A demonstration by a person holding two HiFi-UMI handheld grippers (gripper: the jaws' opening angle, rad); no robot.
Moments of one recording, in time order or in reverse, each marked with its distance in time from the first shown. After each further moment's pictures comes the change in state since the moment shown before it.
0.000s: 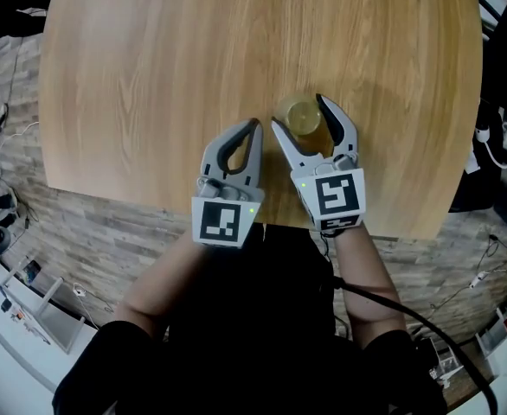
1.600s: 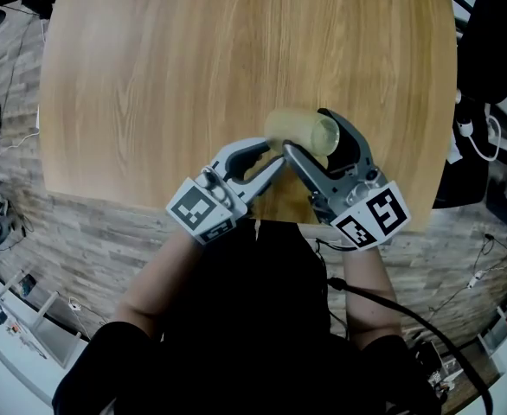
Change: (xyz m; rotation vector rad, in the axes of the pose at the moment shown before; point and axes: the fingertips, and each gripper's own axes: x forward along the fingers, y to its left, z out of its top) left arm -0.026 -0.087 0.026 -0.264 -0.137 -0.593; right arm -0.099 -0.008 0.068 0.306 -0.329 0.250
